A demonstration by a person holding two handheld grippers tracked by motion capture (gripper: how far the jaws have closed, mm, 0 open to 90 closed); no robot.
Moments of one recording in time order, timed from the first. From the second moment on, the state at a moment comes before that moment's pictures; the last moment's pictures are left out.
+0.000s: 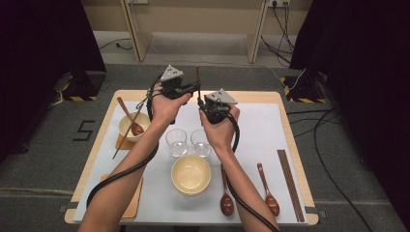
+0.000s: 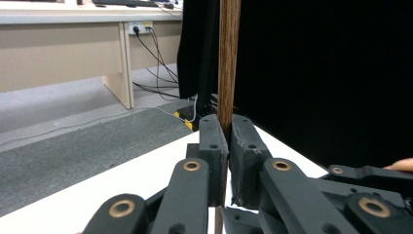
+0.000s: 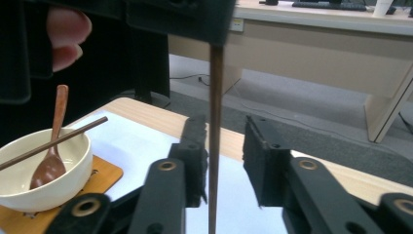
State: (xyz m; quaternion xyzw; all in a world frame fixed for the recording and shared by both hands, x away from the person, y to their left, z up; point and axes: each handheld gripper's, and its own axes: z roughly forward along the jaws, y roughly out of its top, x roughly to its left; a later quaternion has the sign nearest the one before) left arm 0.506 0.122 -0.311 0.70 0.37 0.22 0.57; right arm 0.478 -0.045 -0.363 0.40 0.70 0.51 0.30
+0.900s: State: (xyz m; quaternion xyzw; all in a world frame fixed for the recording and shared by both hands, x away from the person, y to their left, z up) left arm 0.479 0.160 -0.302 0.68 0.38 0.27 0.56; right arm 0.460 -0.092 -0.385 0.43 0.69 0.49 0.30
